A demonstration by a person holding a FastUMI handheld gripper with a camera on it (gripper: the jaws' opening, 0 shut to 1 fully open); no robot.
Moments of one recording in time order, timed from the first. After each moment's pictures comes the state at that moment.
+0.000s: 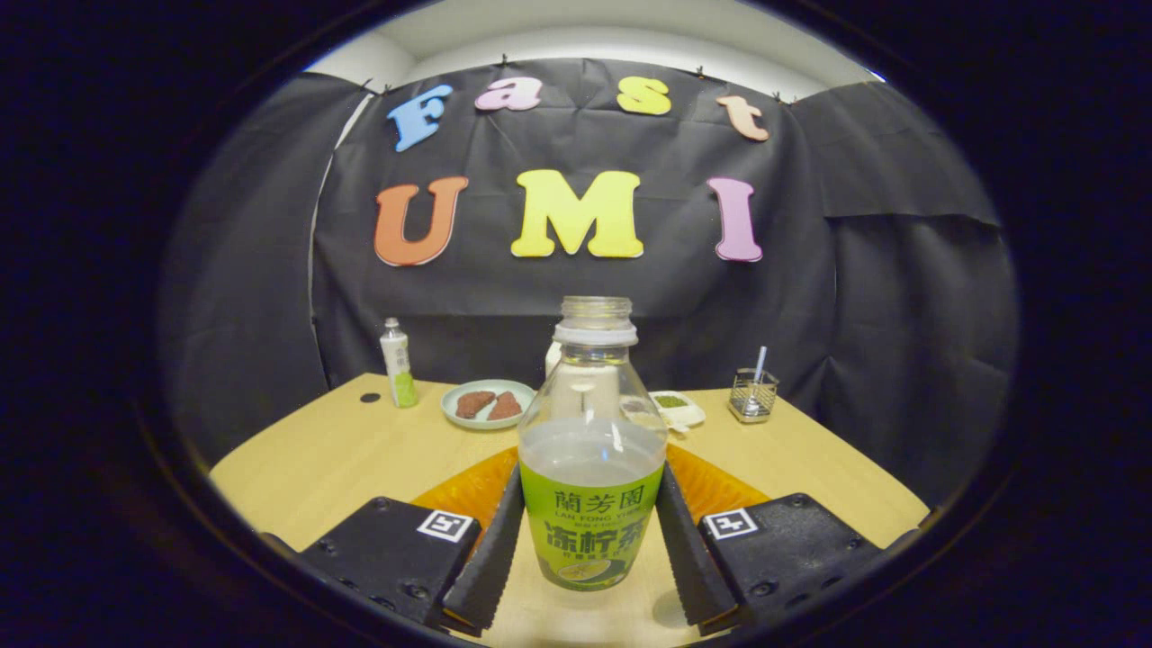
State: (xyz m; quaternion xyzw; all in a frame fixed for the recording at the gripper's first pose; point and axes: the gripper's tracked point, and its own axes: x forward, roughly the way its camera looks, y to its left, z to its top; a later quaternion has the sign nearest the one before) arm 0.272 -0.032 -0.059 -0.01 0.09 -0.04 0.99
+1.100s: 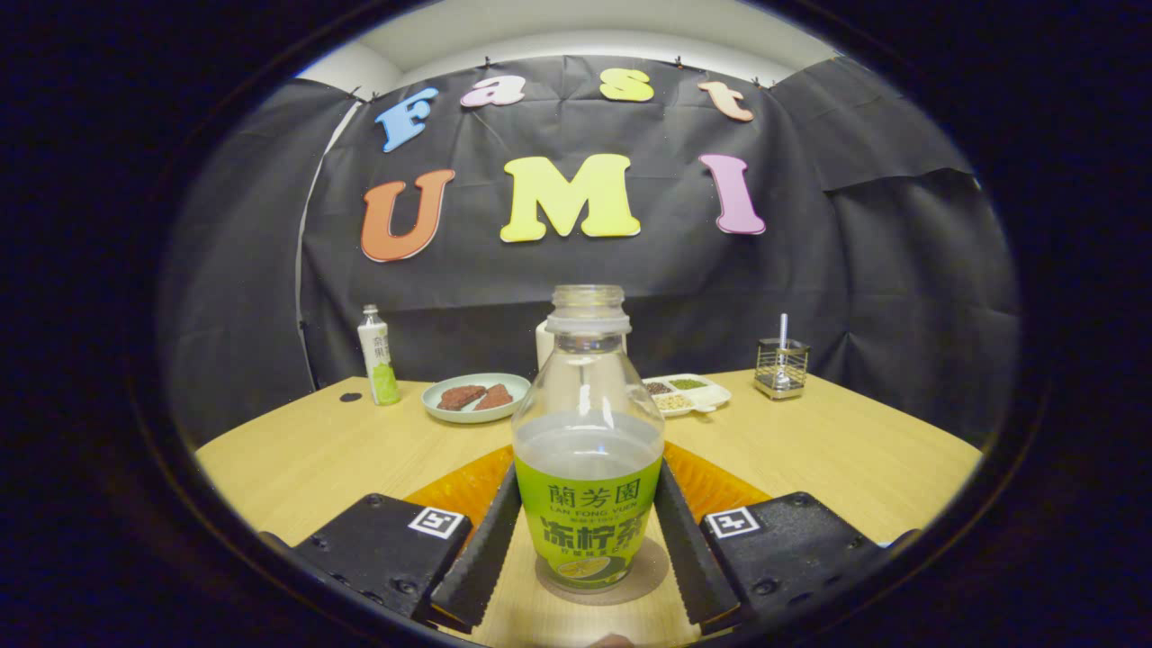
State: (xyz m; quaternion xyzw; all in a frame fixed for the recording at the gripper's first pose) arm 0.337 -0.031 -0.130 0.04 0.07 -0.02 1.00
